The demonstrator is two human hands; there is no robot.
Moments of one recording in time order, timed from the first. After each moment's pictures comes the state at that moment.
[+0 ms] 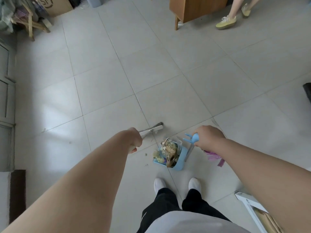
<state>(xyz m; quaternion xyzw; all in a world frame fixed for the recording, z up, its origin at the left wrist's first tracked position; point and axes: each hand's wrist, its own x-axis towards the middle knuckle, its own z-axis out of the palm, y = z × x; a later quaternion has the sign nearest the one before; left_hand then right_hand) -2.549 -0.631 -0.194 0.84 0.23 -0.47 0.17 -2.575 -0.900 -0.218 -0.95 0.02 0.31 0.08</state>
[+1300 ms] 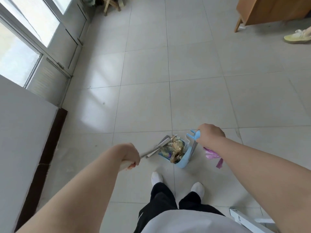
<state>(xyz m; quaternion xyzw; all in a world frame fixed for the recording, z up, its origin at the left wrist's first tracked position) -2.762 -0.648 -0.193 0.73 0.34 -0.54 0.24 -2.637 -0.907 -0.216 -0.95 -0.09 0.30 0.05</state>
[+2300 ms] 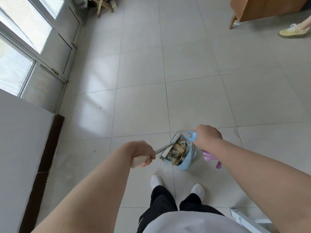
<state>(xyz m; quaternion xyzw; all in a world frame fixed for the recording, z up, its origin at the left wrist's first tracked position) -2.706 -0.692 -0.192 0.66 0.38 -0.50 0.40 -2.616 -0.912 -0.210 -0.95 -0.10 0.30 0.03</state>
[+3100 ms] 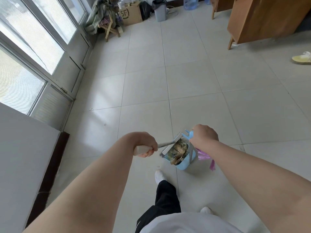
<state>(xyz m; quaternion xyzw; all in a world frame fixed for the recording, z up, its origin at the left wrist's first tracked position) -2.629 -0.664 -0.139 0.69 0.38 -0.47 0.40 -2.566 -0.873 -0.188 -0.96 -0.09 0.23 0.11</state>
